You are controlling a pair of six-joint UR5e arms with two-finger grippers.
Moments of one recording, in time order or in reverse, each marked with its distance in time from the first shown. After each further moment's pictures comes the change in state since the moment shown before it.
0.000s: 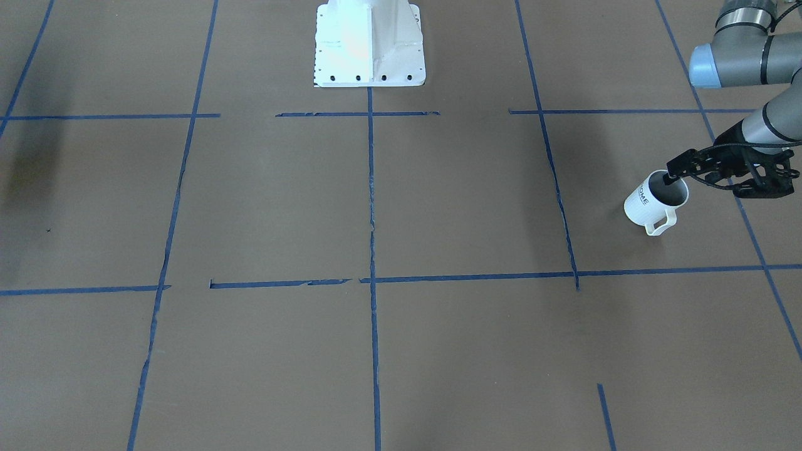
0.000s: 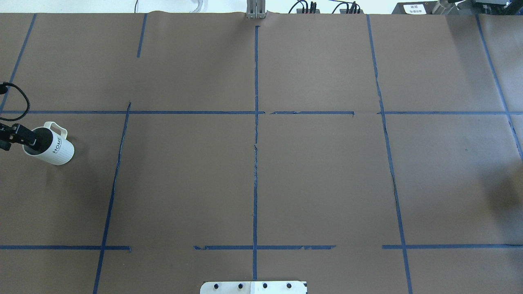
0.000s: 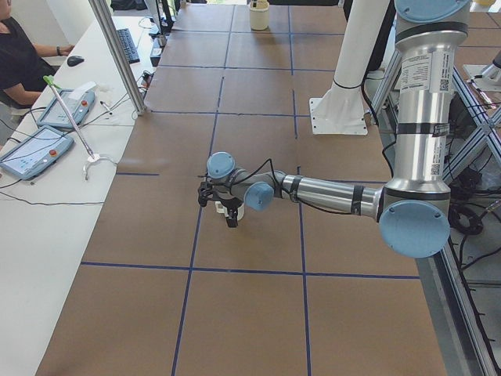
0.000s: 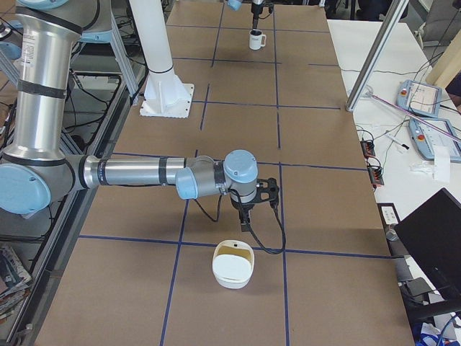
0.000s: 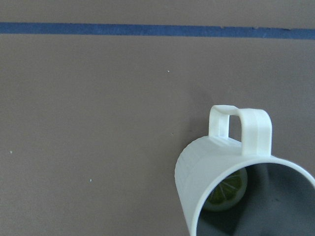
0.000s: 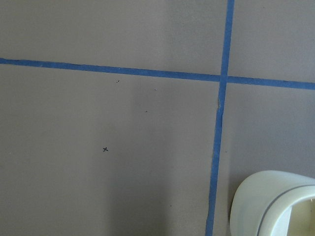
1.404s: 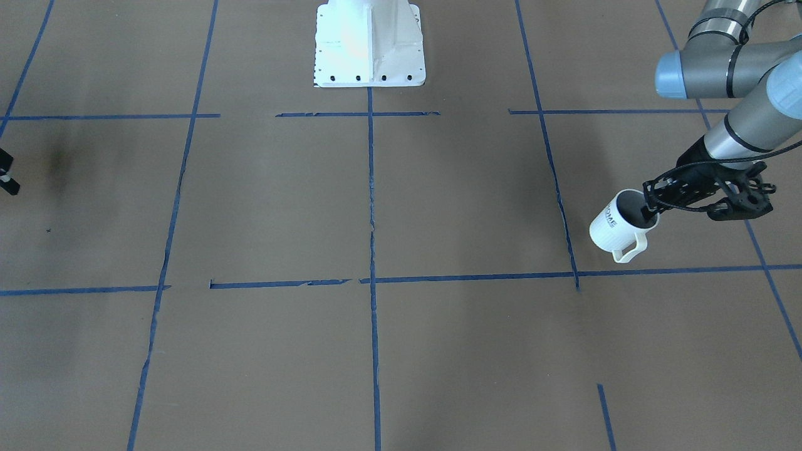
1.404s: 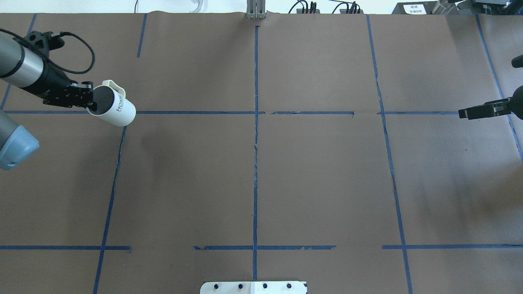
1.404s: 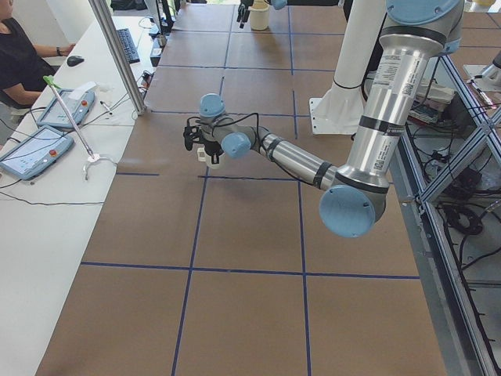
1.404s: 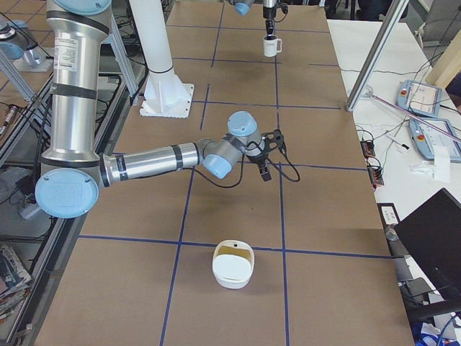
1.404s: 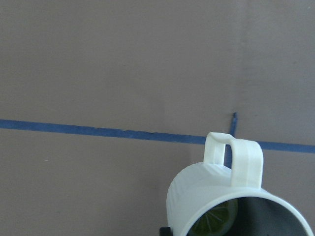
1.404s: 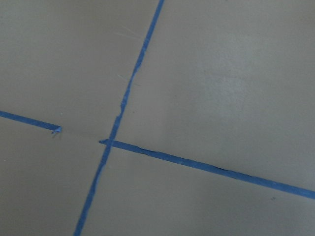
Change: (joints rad) left arm 0.115 -0.307 -0.078 0.013 0.094 -0.520; right arm -0.404 0.090 0.029 0.608 -0.296 0.555
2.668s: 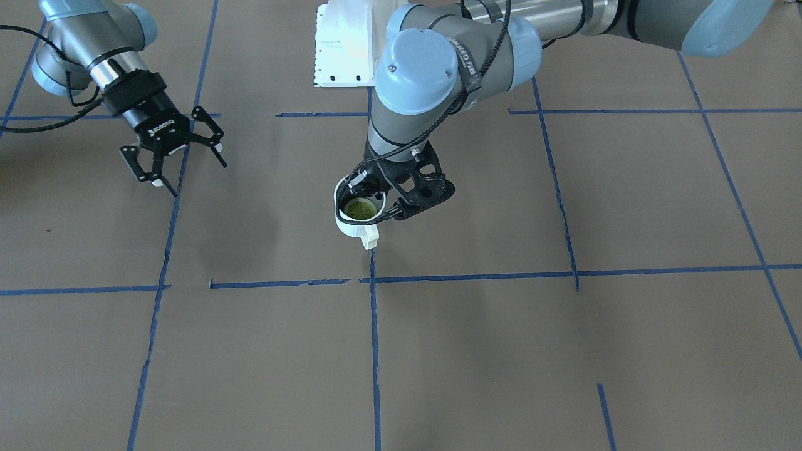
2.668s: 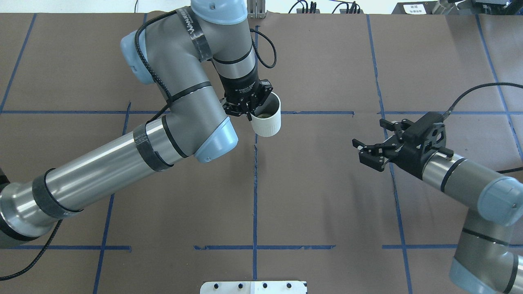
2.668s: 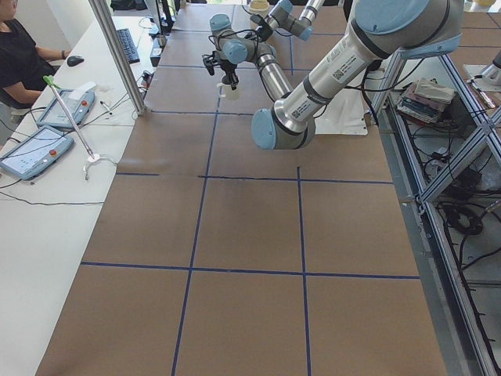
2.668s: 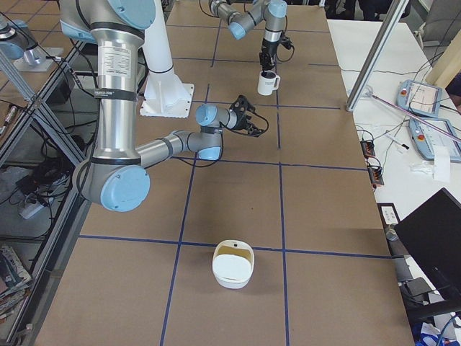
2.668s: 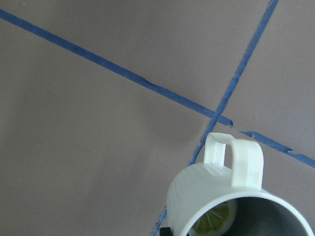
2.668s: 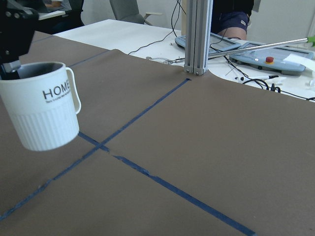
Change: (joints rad) left arm 0.292 -0.713 0.290 0.454 0.075 -0.429; right arm -0.655 0.100 -0.009 0.489 -0.861 -0.048
